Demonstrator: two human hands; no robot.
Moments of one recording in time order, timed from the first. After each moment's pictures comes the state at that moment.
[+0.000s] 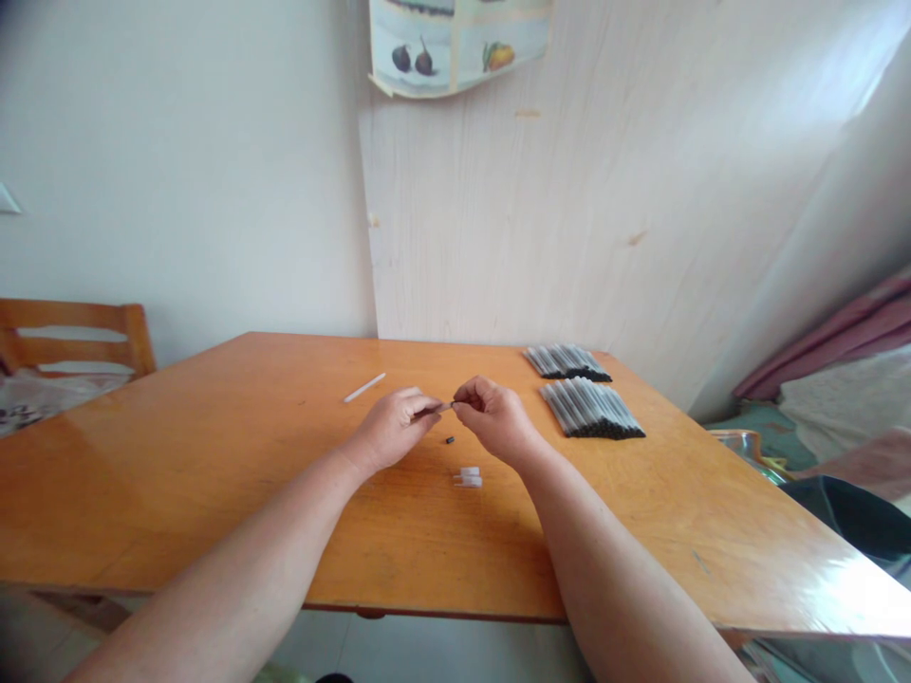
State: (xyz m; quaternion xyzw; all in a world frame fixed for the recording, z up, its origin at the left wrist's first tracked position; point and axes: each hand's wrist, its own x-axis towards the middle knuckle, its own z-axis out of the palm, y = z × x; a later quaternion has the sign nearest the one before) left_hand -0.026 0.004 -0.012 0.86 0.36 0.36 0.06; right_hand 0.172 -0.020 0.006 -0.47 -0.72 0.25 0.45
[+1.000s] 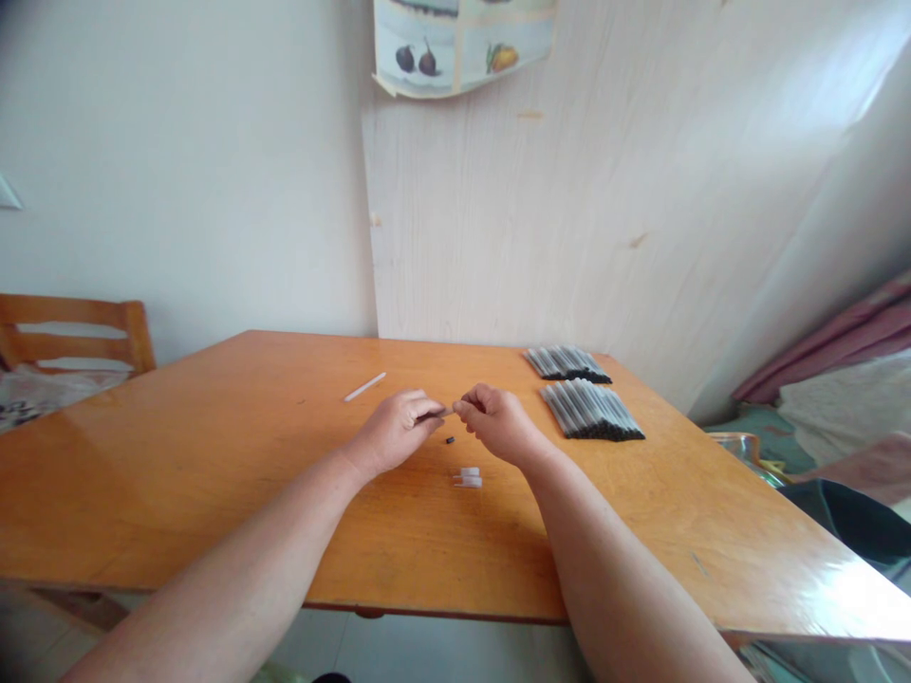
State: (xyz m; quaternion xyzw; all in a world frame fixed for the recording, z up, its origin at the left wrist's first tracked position) left_hand -0.024 -0.001 -0.008 0.87 0.35 0.33 0.05; right_hand 0.176 -0.024 0.008 -0.50 -0.73 0.25 0.39
